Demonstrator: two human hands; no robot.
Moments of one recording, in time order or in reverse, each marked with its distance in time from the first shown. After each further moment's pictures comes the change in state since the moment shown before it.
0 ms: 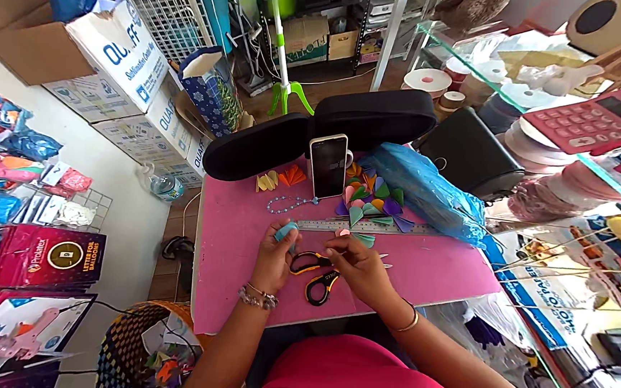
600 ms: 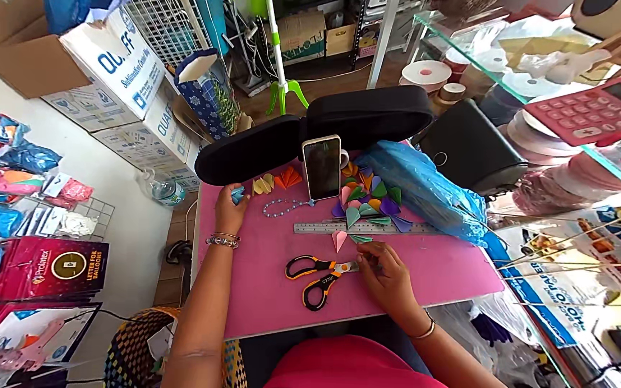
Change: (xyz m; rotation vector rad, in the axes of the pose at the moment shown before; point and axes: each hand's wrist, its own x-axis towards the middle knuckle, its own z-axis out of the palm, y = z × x) left_hand 0.133 0.042 -0.085 1.170 0.206 0.405; right_hand -0.027 0.050 -0.045 -0.464 0.227 -0.281
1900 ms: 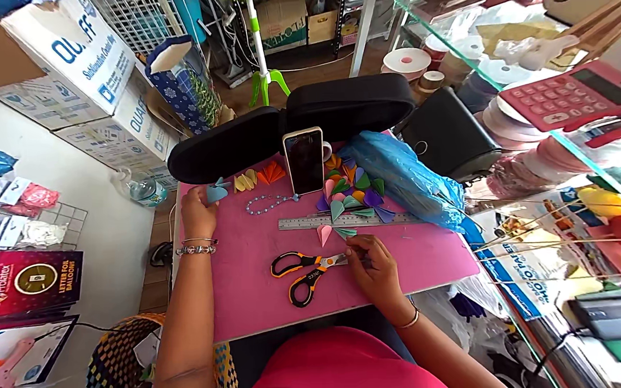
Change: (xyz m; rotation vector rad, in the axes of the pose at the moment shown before) left_hand -0.009 0.015 -0.027 0.180 -0.002 -0.202; right_hand -0.002 -0.003 -0.004 0.061 0.037 0.035
